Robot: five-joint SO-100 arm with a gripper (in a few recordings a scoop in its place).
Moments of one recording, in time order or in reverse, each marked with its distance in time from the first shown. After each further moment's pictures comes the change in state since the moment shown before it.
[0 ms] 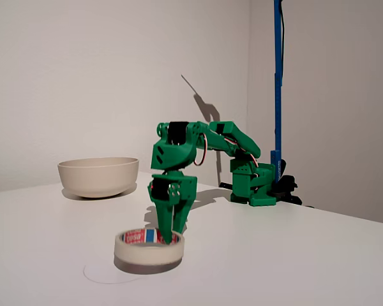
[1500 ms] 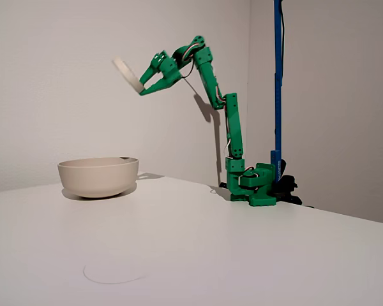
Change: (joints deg) arm 59.8 51.9 -0.1 10.1 -1.2
